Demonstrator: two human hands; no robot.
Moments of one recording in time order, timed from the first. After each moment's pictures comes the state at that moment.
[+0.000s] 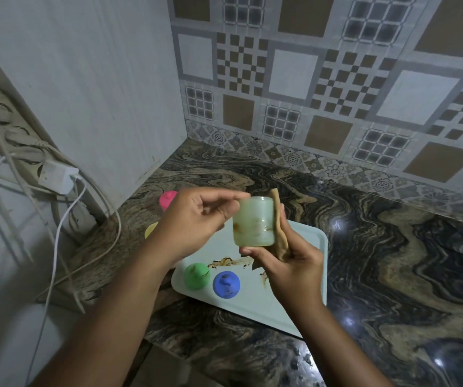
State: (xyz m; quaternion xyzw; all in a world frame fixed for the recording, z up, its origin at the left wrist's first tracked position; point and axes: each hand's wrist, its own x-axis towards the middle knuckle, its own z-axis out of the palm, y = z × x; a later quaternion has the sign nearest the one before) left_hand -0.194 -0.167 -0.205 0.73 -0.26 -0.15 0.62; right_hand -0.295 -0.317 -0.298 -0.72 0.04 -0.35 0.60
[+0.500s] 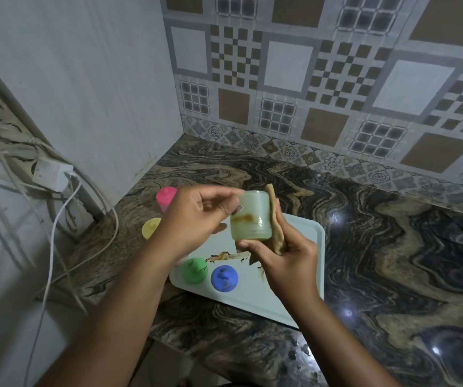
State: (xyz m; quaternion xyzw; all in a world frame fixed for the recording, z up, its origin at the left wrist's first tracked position) left_hand -0.201 -0.176 -0.210 0.73 -0.21 -0.16 0.63; right_hand -0.300 -0.317 -0.296 -0.72 0.06 -0.32 0.61
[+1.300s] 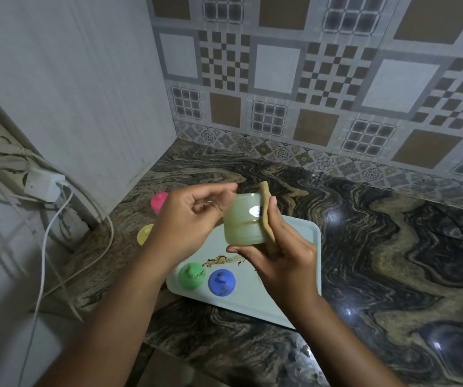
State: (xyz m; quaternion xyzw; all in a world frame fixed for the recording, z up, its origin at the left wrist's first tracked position) left_hand -0.204 -0.180 -0.206 0.74 -0.25 -0.12 0.61; right_hand -0.299 -0.318 -0.281 -0.80 0.03 -0.43 0.42
